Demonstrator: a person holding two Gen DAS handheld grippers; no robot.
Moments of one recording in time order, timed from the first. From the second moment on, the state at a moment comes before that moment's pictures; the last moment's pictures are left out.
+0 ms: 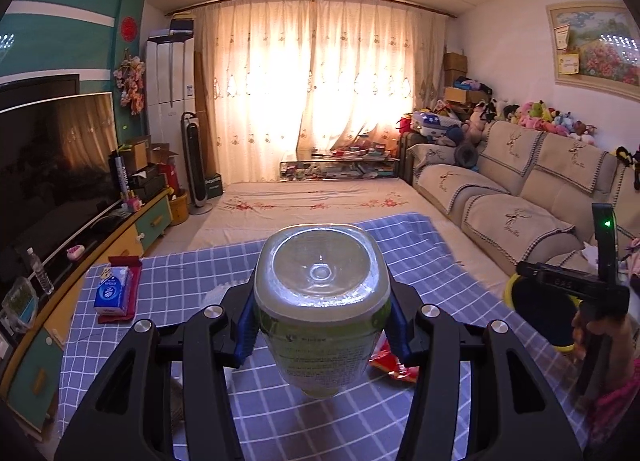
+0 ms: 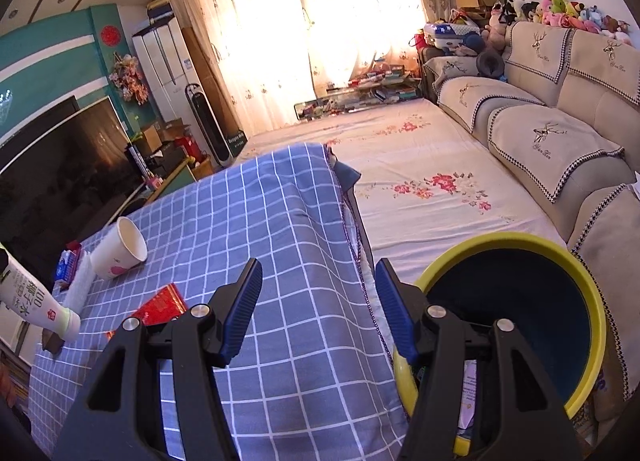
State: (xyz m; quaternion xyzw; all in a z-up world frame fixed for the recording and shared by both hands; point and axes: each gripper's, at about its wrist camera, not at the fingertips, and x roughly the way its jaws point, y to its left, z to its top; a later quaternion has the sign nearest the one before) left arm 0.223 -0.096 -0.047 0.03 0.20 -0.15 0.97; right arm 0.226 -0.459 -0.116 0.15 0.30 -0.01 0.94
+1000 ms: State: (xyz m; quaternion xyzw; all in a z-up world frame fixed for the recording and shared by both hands) left arm 0.275 -0.493 -0.126 0.11 0.34 -0.42 0.84; right arm 0.080 -0.631 -0.118 0.21 0.25 -0.18 0.93
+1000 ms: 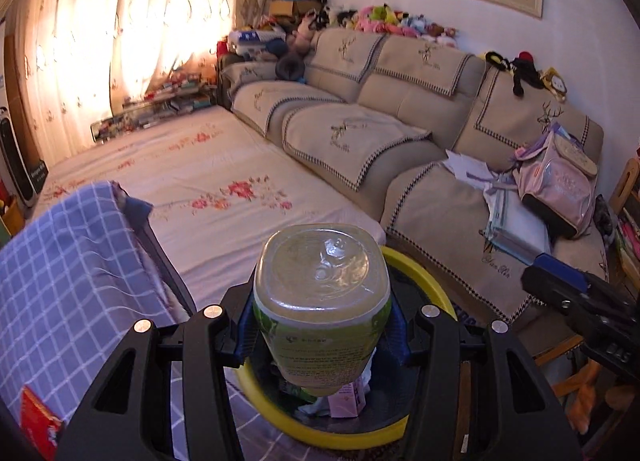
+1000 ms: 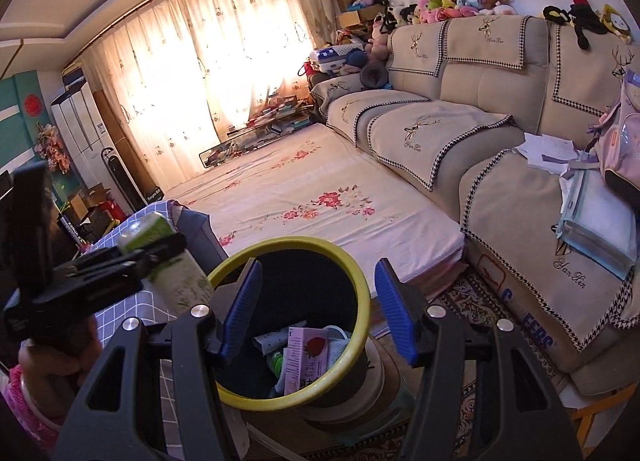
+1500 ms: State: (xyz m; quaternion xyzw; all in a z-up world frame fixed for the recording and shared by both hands) left arm 0.279 -0.431 -0.112 0.08 0.31 -0.37 0.87; right arm 0.089 -0.616 -0.117 0.20 0.26 -0.17 0.93
